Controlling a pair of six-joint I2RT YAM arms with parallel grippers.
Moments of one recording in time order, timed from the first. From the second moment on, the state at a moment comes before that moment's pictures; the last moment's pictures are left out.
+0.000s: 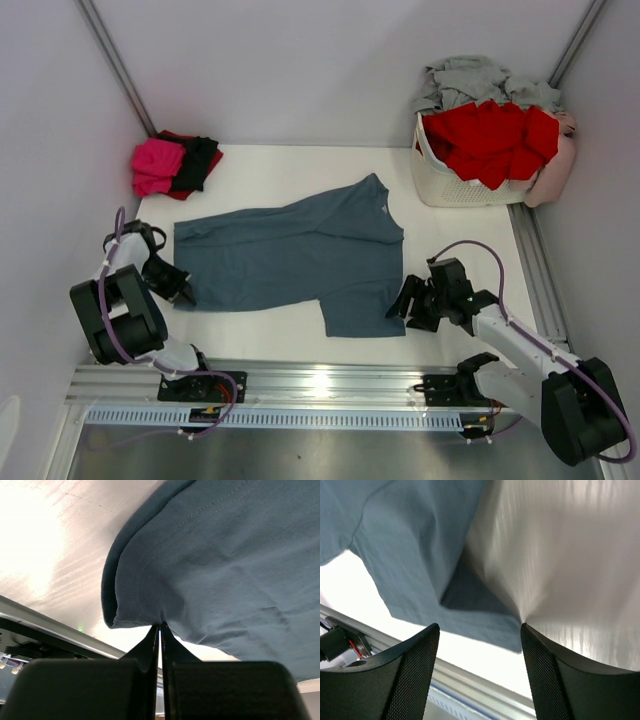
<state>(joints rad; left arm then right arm) 0.44 1.52 0.93 -1.03 0.08 -0.59 0.40 1.02 0.41 -0.38 -0.31 0.75</state>
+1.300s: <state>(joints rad) 0.44 1.37 0.89 -1.04 0.03 -0.59 0.39 0.99 0.43 -0.48 -0.21 0.73</state>
